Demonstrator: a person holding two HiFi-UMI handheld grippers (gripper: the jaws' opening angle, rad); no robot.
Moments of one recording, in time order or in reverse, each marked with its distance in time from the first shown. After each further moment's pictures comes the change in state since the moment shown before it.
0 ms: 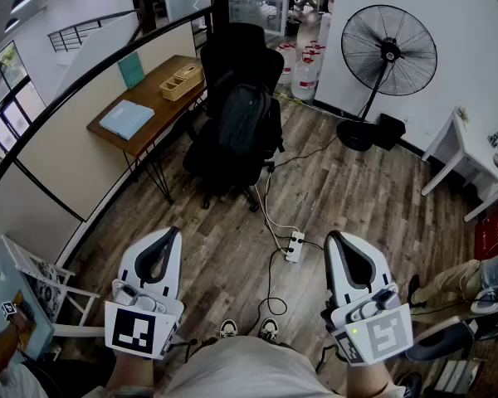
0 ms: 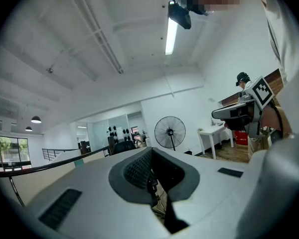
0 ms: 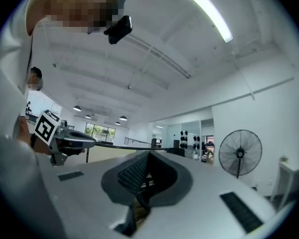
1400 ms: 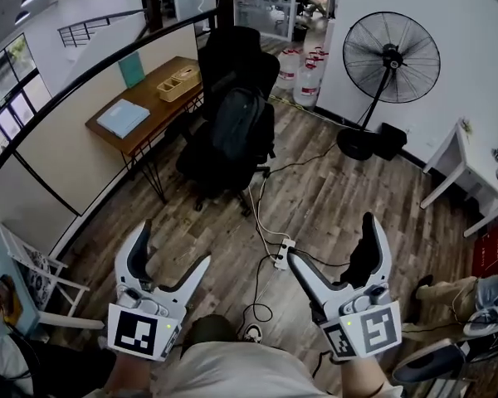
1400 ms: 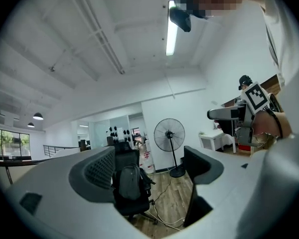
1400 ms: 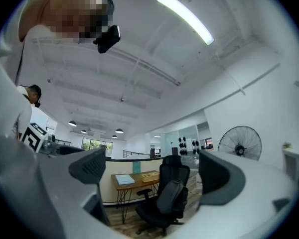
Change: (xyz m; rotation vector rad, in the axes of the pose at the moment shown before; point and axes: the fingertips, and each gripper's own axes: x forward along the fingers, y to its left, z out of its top) left arm 0.041 -0.077 0.003 -0.041 -0.015 0.026; right arm -0.004 -0.085 0.009 0.079 -0.118 -0.018
